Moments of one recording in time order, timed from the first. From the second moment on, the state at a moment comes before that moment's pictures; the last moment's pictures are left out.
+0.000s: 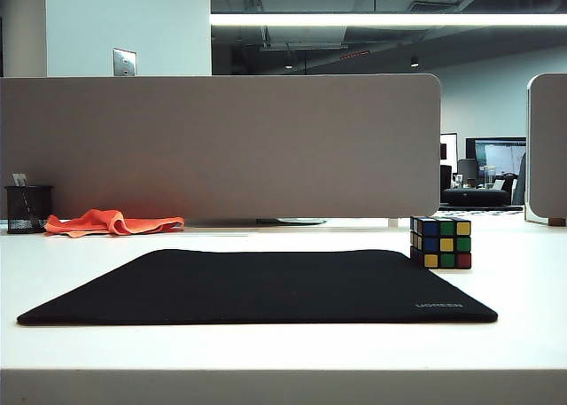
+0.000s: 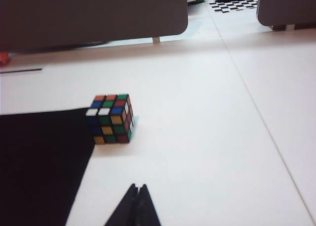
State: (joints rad) left arm -0.01 0.12 0.28 -0.24 0.27 0.11; right arm 0.01 0.01 0.16 -0.26 0.00 0.10
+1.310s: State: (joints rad) left arm -0.07 0.57 0.66 -0.37 0.51 0.05; right arm 0.07 0.82 0.90 -0.58 -0.21 0.13
